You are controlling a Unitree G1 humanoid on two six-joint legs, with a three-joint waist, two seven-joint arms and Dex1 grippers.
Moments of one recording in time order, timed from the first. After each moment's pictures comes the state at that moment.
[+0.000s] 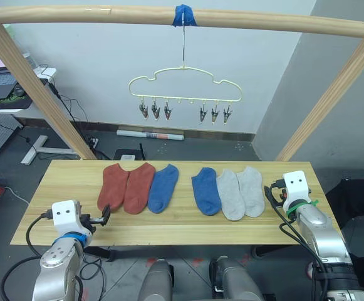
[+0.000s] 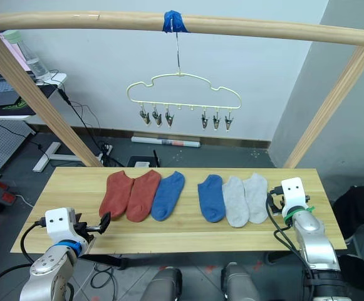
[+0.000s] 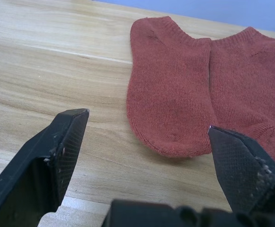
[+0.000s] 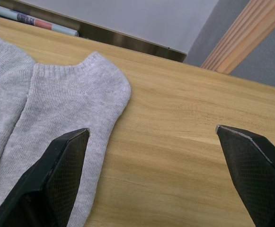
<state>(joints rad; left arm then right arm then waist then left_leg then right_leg) 0.15 0.36 0.34 0.02 -0.21 0.28 -0.26 -0.11 -0.35 -0.10 0.04 0.02 0.43 0.22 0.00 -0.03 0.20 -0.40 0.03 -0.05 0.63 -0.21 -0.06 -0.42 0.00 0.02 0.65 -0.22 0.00</state>
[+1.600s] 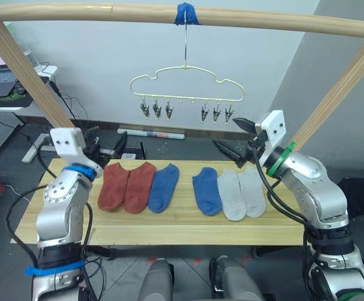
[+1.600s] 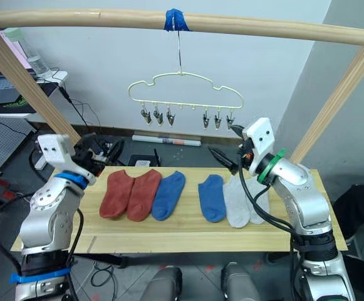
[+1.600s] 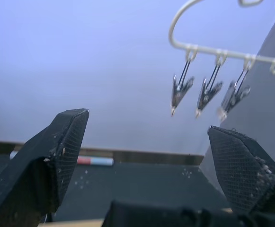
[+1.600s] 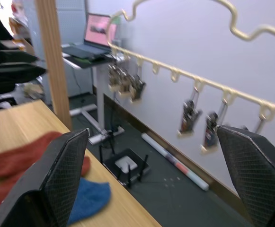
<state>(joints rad) -0.32 0.43 0.31 -0.06 -0.37 0.31 -0.36 -0.46 -0.37 0.03 -0.31 0.34 0.52 0.59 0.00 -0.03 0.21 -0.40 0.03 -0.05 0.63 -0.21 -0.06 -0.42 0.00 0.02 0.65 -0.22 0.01</state>
